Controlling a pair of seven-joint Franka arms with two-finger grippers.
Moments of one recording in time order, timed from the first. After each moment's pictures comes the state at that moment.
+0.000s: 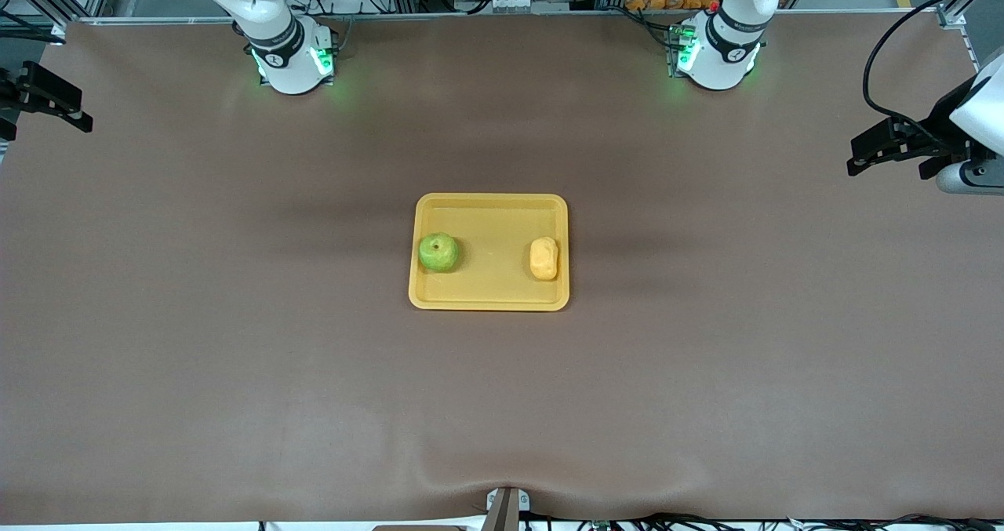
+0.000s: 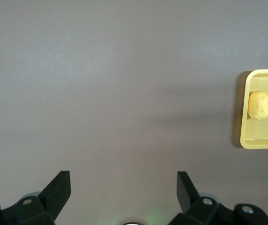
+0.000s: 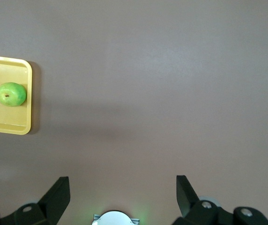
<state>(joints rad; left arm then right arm) 0.03 0.01 -0.10 -1.53 0.02 1.55 0.00 -0.04 -0.05 -0.02 -1.47 0.00 1.37 -0.17</state>
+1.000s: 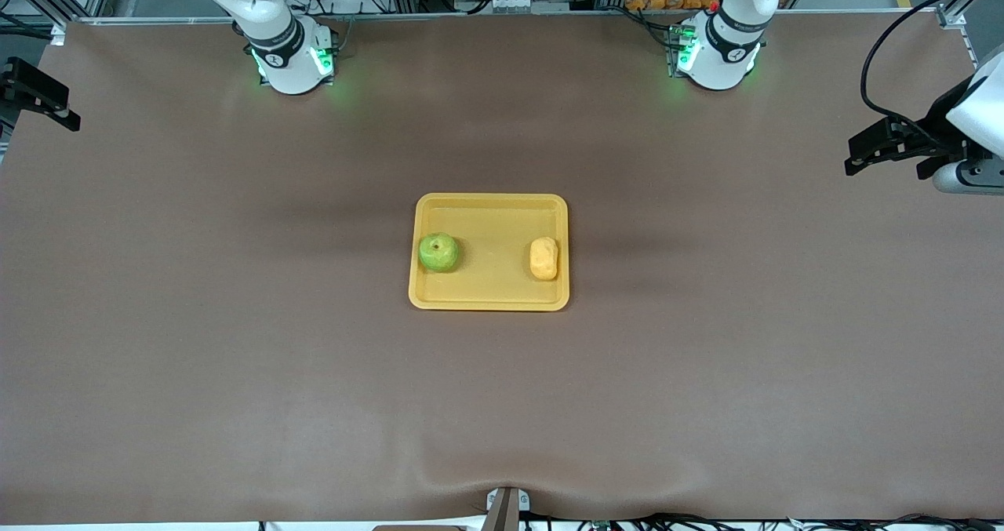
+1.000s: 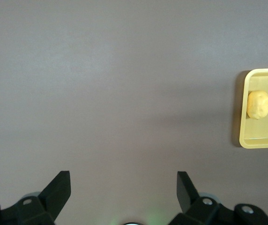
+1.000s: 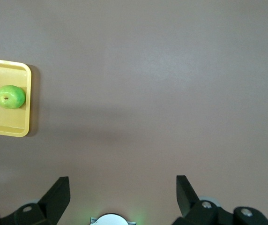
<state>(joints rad) 0.03 0.01 -0.10 -1.53 0.02 1.55 0.00 -0.04 -0.05 -0.03 -1.45 0.00 1.37 -0.19</state>
